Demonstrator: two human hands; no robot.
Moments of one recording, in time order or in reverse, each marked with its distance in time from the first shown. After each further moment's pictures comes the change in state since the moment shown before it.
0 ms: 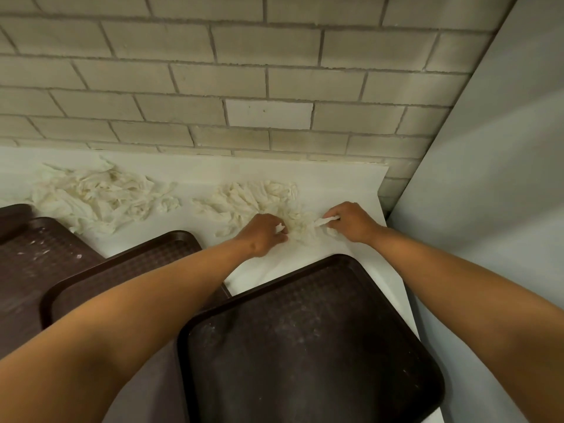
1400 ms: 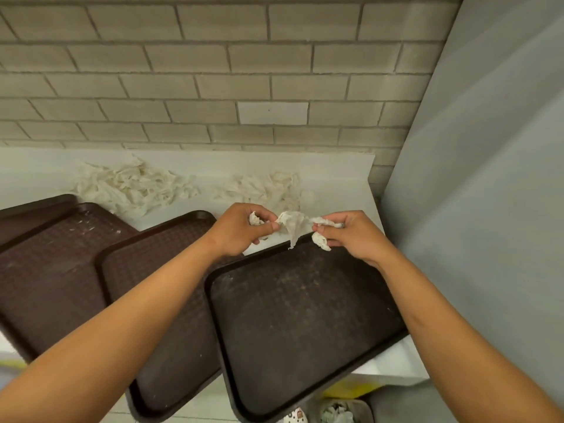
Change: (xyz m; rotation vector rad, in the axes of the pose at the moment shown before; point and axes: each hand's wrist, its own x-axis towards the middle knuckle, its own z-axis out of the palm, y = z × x) left_hand -0.194 0.049 -0.050 -0.473 0.138 0.081; right_hand -0.193 -0.103 0.002 0.820 0.004 0.050
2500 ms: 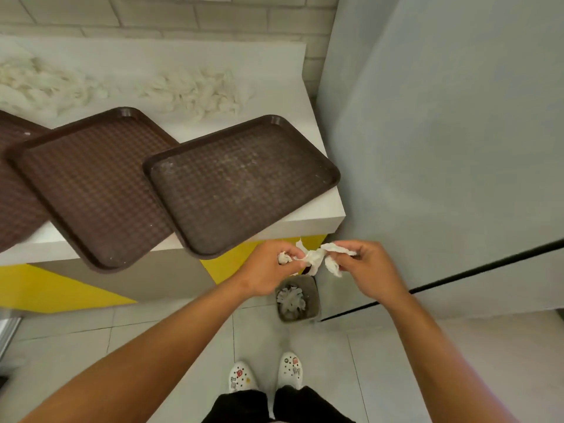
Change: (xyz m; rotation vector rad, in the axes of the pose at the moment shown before) left_hand -0.235 -0.042 0.247 -0.117 -0.326 0.002; right_hand -0.336 0.139 0.023 -0.045 0.361 0.220
